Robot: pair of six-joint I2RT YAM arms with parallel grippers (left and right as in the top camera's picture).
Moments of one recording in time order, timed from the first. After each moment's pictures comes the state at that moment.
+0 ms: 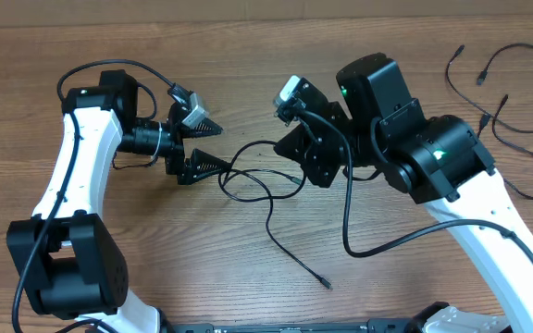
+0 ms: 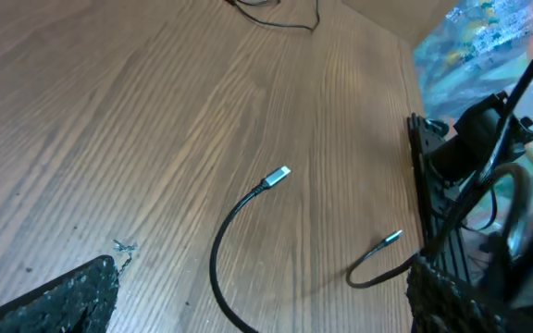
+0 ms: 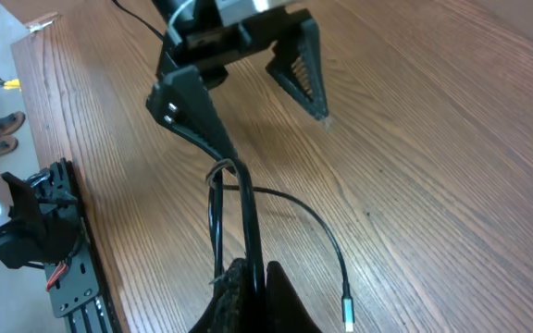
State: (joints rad) left arm 0.07 1.79 1.44 -1.30 1.11 1.20; right arm 0.57 1.45 1.66 -1.04 -0.47 -0.24
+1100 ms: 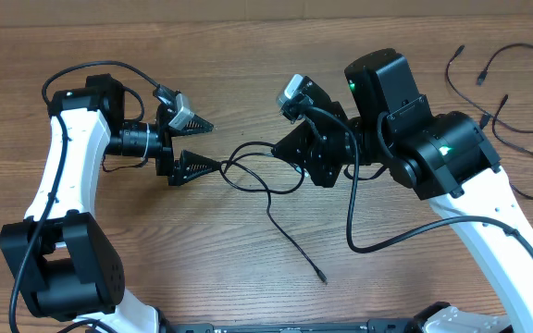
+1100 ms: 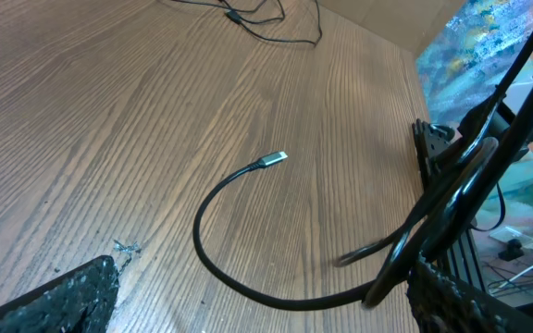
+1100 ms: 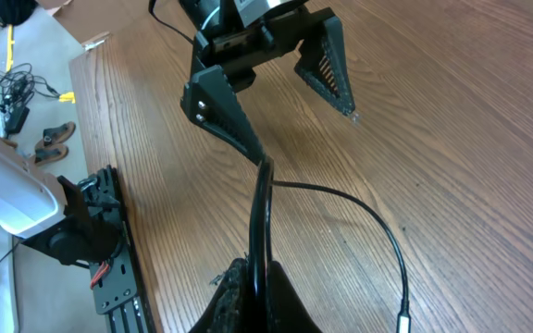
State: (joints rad) left arm 0.13 1.79 1.44 -1.35 1.15 1.31; right arm 0.54 1.45 1.66 -1.05 -0.60 -0.24
